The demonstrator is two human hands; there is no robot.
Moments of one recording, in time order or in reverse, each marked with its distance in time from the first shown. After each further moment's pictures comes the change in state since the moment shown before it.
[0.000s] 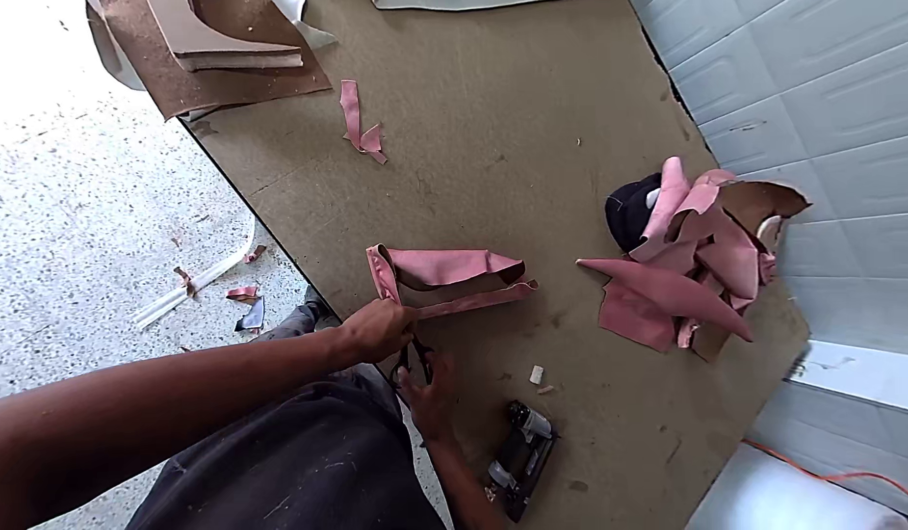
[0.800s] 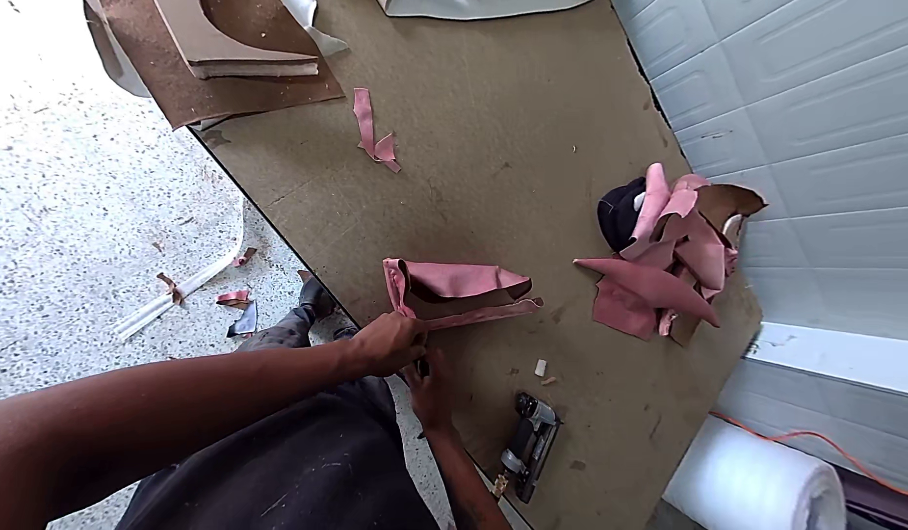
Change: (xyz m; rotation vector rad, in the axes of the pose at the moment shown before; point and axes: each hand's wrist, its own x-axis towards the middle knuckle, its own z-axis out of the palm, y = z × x) left_hand -0.029 -0.022 -0.008 -0.171 -0.056 0.039; right_hand 0.005 -0.034 0.041 0.038 0.022 -0.076
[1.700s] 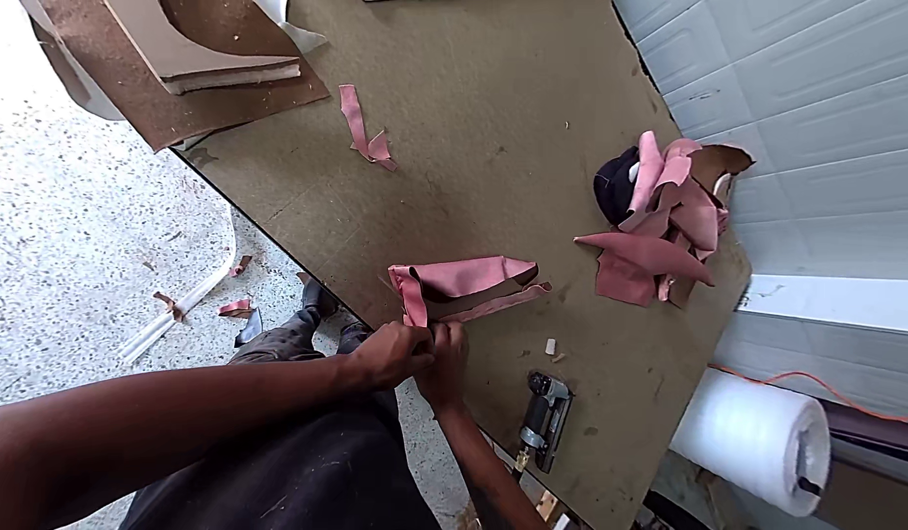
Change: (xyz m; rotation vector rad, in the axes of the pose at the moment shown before) left_hand -0.028 -0.019 -0.013 -0.158 -0.065 0.065; right_hand 0.033 -0.048 0.011 -0.508 0.047 0.028
